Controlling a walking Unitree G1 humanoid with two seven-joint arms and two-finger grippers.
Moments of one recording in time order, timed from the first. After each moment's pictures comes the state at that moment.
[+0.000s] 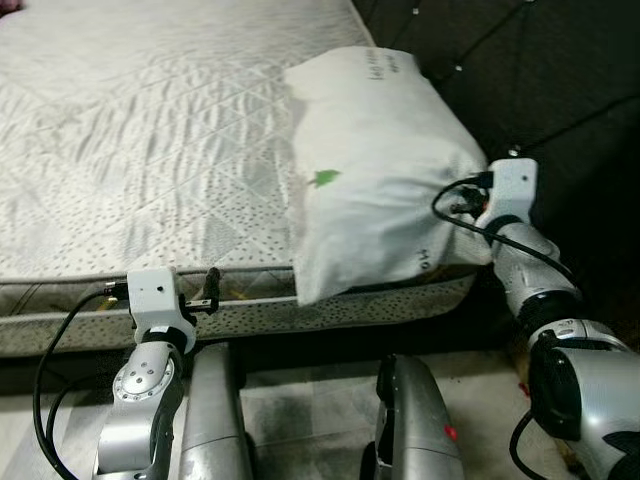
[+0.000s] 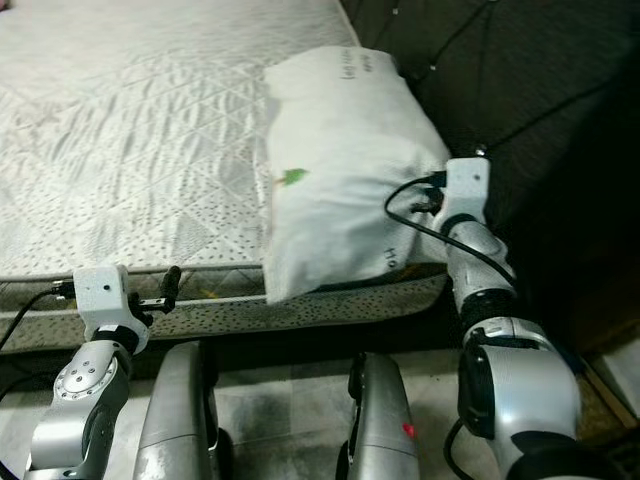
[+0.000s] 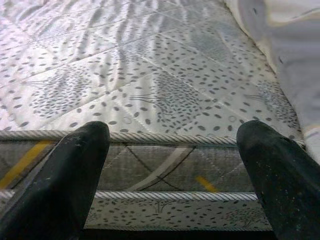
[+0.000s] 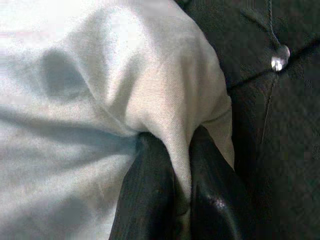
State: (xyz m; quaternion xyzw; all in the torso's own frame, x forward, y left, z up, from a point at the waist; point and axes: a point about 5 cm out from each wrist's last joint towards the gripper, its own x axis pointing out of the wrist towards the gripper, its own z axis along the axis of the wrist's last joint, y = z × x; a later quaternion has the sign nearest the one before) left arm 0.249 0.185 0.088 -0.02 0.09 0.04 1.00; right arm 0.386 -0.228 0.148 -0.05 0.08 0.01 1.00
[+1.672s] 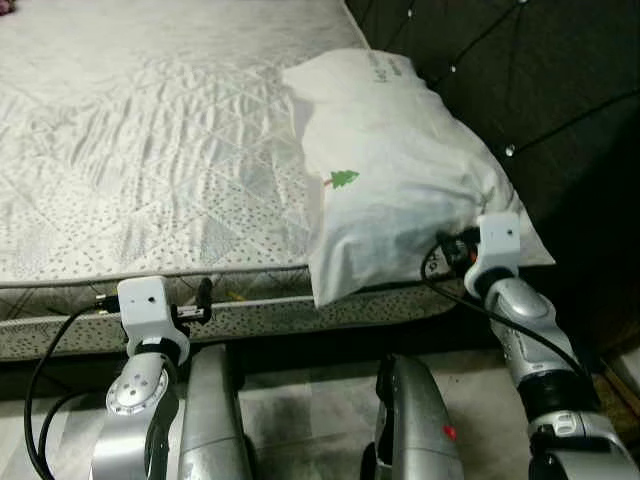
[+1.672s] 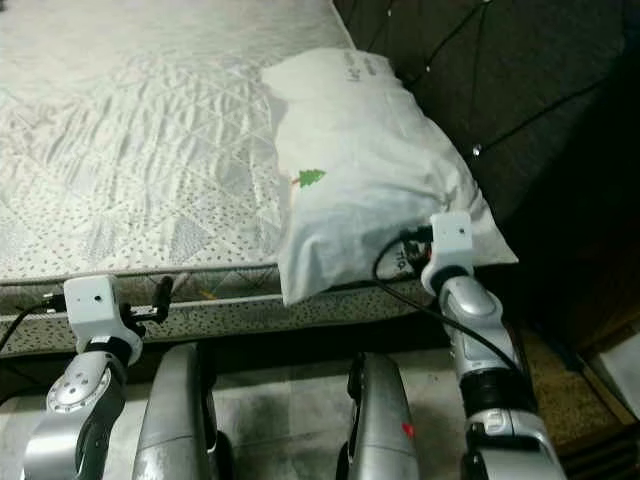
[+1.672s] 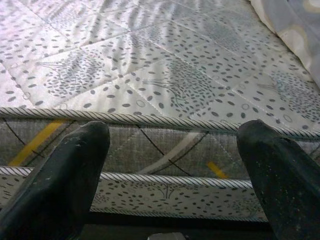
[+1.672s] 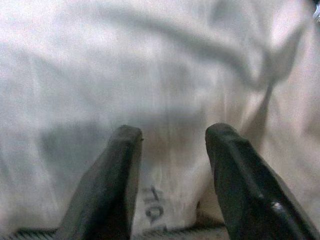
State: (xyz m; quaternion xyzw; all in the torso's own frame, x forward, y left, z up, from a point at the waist) left arm 0.237 0.190 0.083 -0.03 0.11 0.06 0.99; right arm 0.329 -0.213 0.108 -0.05 0.06 0.06 1.00
